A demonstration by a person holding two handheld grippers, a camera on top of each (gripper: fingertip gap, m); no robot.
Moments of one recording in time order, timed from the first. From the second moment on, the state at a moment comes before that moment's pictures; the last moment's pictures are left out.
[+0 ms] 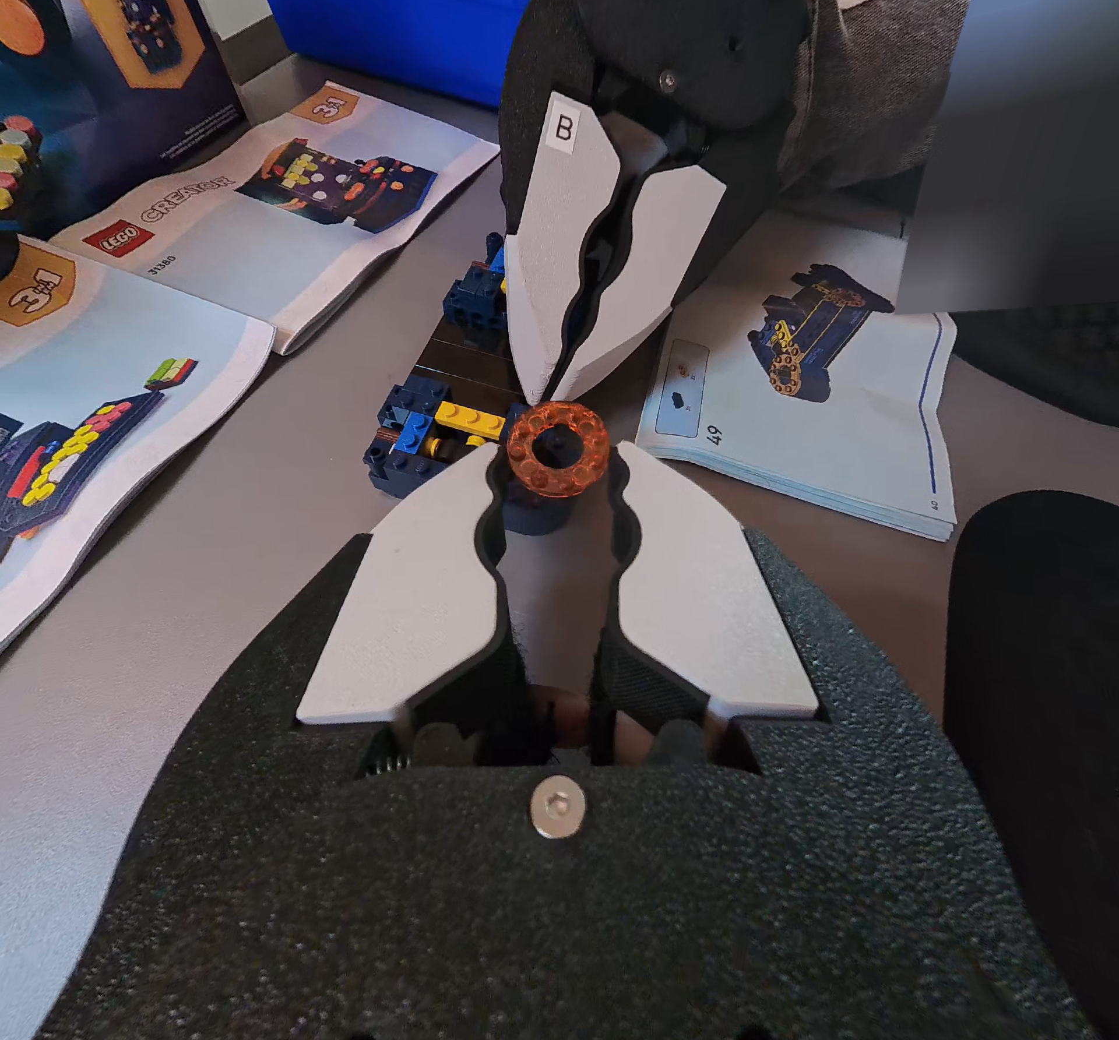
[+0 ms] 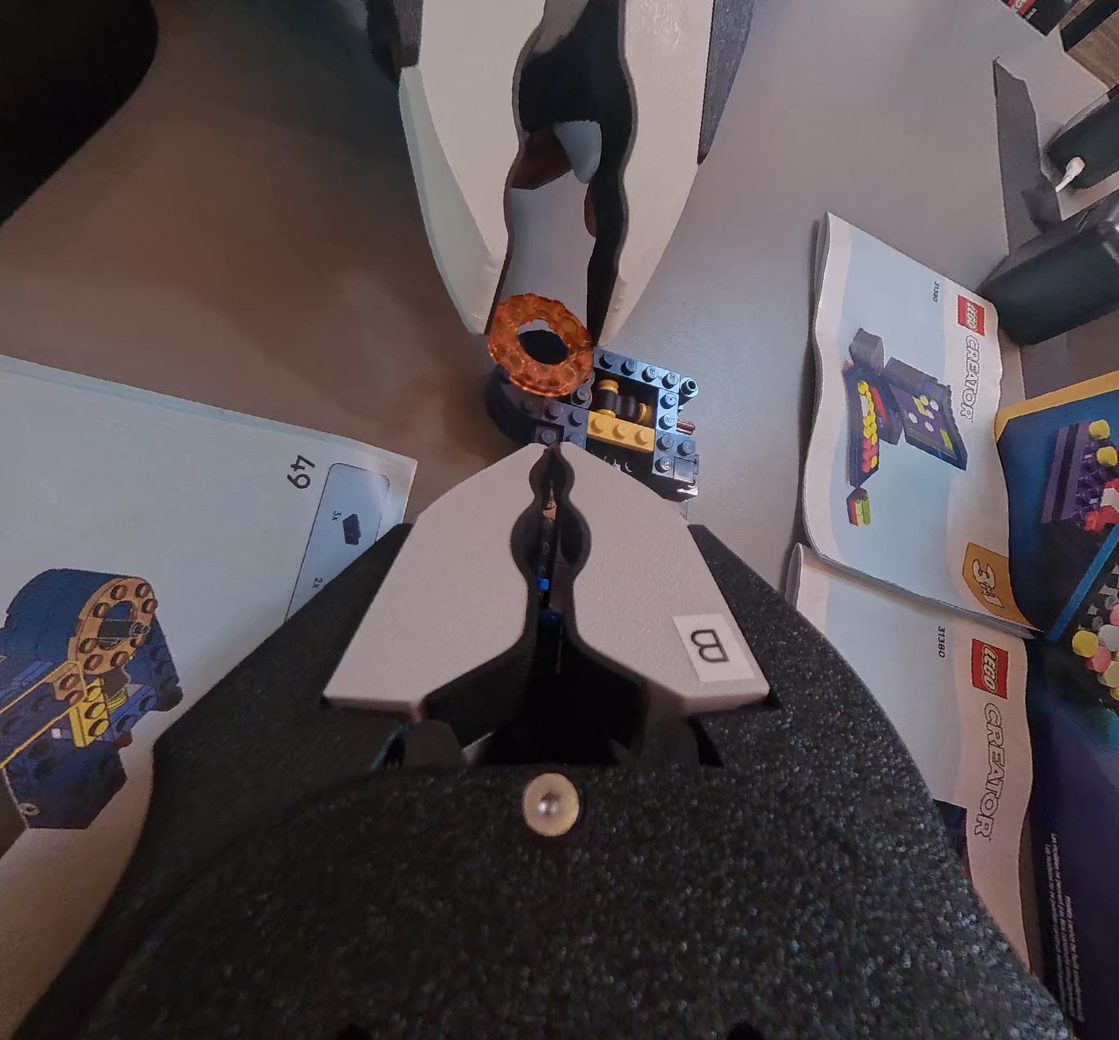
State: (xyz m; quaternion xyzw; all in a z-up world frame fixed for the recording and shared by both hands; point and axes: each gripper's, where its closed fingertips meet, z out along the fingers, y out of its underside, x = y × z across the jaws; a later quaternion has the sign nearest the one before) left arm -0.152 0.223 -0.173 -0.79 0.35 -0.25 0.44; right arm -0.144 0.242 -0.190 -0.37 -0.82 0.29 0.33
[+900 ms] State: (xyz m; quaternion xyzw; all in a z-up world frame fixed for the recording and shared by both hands) left arm -0.154 0.226 -0.184 -0.78 0.51 -0.12 0.33; right arm -0.144 0.234 -0.163 -0.38 -0.78 0.37 0.33
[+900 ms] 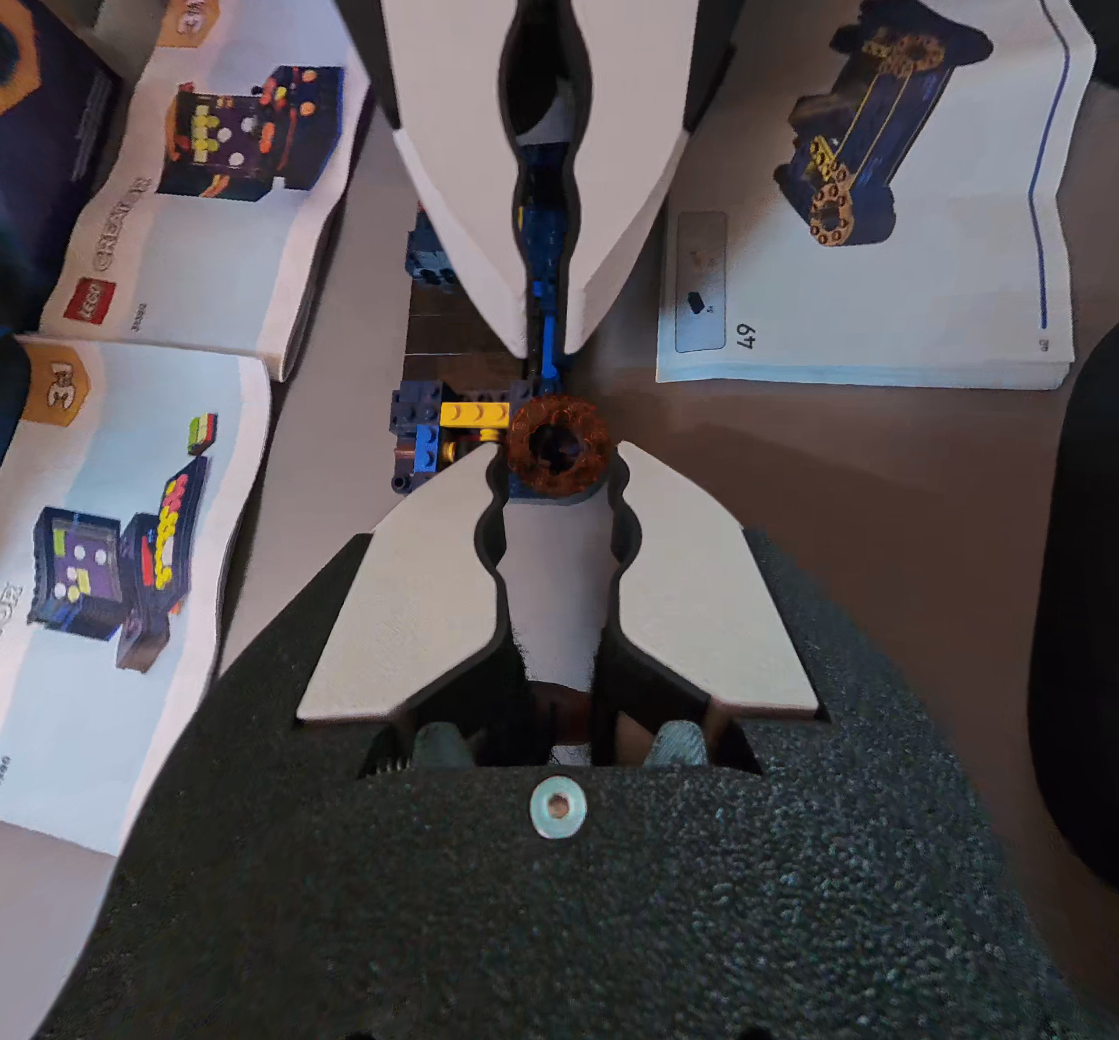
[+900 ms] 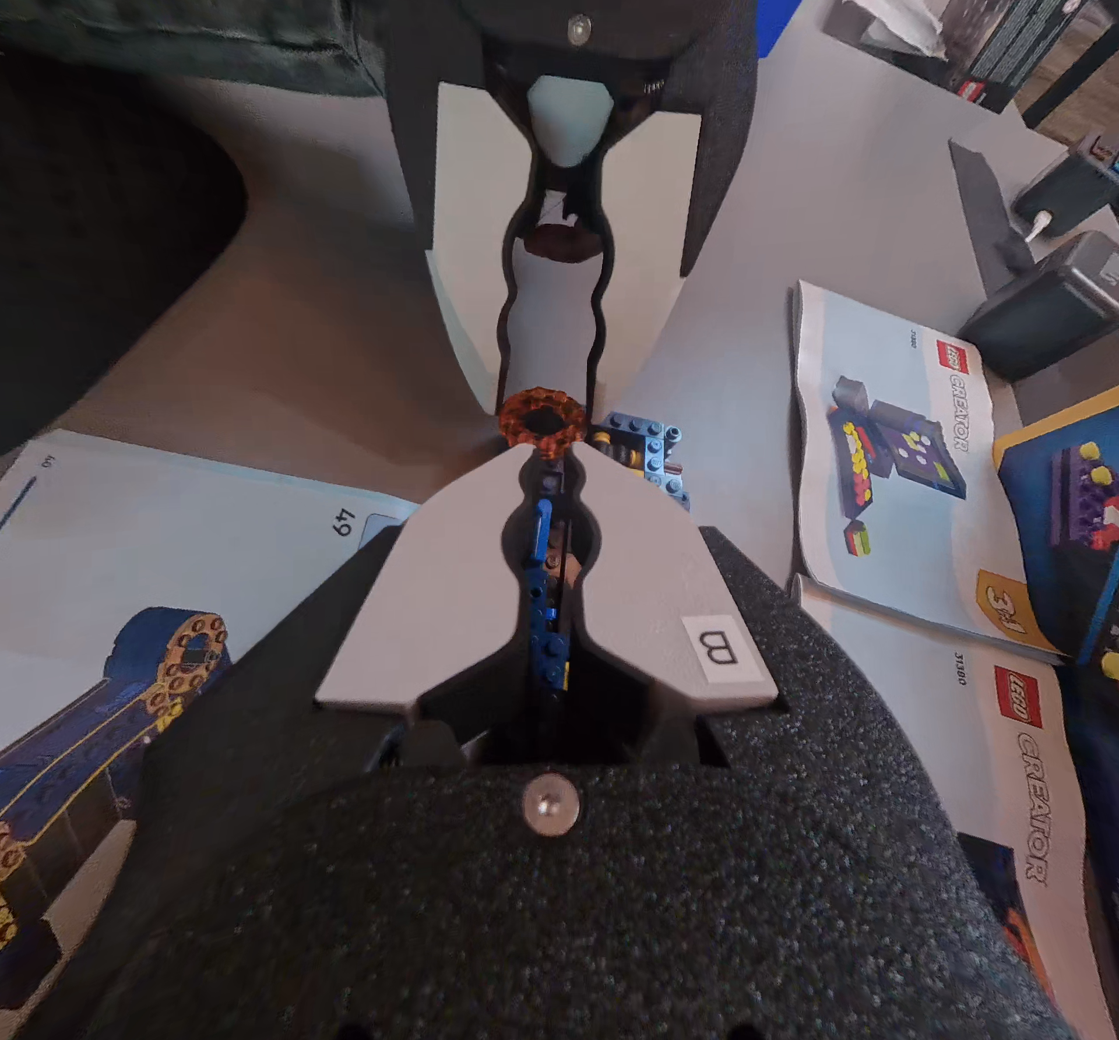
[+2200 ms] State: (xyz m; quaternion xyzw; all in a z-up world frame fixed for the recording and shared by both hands) left arm -0.156 0.222 -0.190 -0.76 0.60 -0.13 0.21; right arm -0.149 0.225 -0.180 -0.30 -0.83 0.28 0.37
